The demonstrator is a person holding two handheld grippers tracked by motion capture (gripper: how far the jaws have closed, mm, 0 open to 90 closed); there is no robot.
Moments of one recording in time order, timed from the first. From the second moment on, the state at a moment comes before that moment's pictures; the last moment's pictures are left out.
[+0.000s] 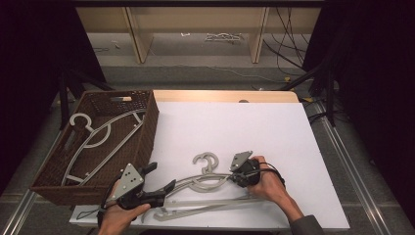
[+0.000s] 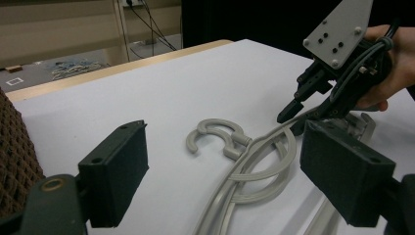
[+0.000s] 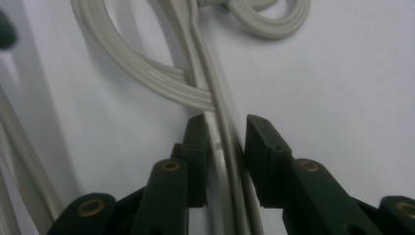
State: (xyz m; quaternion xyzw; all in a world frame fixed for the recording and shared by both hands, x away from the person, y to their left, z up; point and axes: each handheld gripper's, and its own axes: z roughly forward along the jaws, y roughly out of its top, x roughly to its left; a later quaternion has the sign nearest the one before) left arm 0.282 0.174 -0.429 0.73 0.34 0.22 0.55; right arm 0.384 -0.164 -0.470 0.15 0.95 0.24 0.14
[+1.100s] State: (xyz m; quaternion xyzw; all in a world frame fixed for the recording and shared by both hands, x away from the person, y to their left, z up) left arm 0.329 0.119 -0.435 0.81 0.33 0.18 0.45; right arm 0.366 -0.163 -0.429 0.03 0.95 0.23 0.22
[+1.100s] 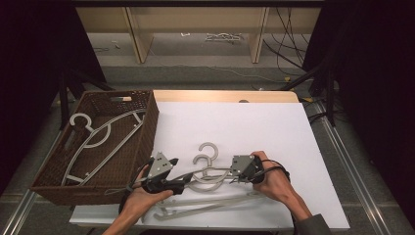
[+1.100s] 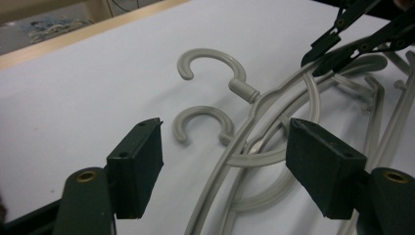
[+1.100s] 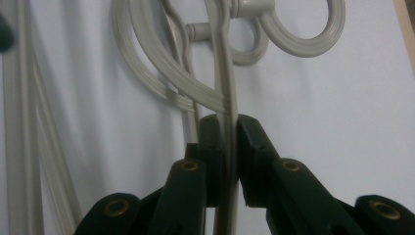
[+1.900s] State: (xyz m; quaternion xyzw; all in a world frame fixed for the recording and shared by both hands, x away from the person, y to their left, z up) left arm 0.359 0.076 -0.445 0.87 0.27 0.14 0.38; right arm 0.355 -0.160 -0.407 -0.01 0.94 0.25 0.24
